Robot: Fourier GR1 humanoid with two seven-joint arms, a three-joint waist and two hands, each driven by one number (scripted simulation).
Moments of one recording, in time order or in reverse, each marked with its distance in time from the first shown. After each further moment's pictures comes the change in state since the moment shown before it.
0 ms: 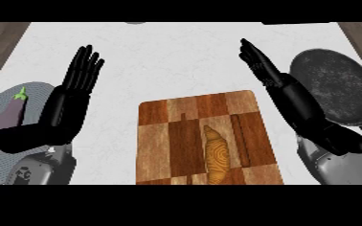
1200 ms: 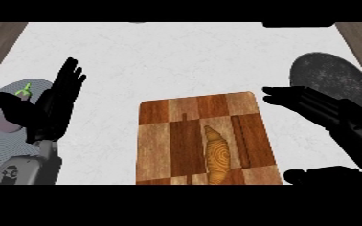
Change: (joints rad) left arm 0.028 0.038 0.096 0.092 -0.022 0.094 0.286; right arm 0.166 -0.382 -0.054 -0.382 0.330 0.153 0.184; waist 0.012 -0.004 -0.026
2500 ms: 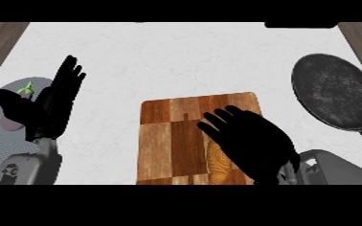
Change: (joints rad) left arm -0.014 -0.017 0.025 -0.001 -0.027 -0.021 0.017; right arm -0.462 0.238 0.470 0.139 0.069 0.631 0.661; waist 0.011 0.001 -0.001
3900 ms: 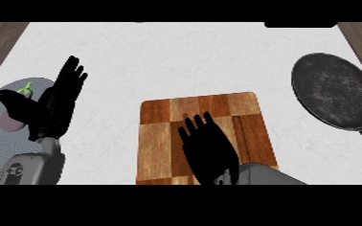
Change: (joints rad) left arm -0.003 -0.040 0.030 0.015 -0.034 -0.030 -0.007; right arm 0.068 0.300 0.125 0.195 0.385 0.085 0.066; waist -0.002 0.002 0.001
